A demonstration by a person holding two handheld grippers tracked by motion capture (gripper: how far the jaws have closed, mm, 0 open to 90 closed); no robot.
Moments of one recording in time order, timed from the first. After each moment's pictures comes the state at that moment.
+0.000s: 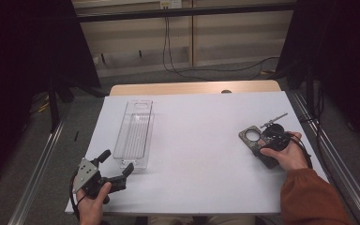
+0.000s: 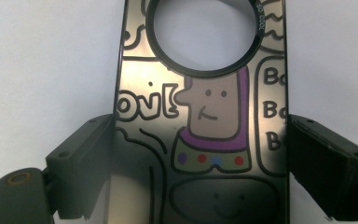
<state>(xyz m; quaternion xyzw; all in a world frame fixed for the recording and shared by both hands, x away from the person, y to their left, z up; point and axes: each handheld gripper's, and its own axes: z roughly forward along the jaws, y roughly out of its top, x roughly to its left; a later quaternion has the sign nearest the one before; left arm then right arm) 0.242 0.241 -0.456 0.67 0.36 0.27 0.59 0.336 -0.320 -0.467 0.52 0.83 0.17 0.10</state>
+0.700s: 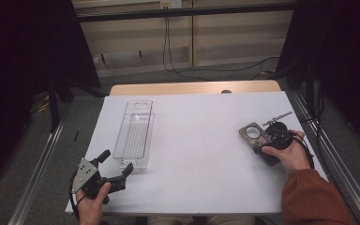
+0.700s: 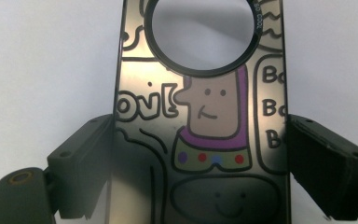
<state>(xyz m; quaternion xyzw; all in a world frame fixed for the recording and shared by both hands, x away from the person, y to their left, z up) 0.241 0.242 -0.455 0.67 0.36 0.27 0.59 0.332 -0.324 -0.455 0.52 0.82 0.20 0.12</state>
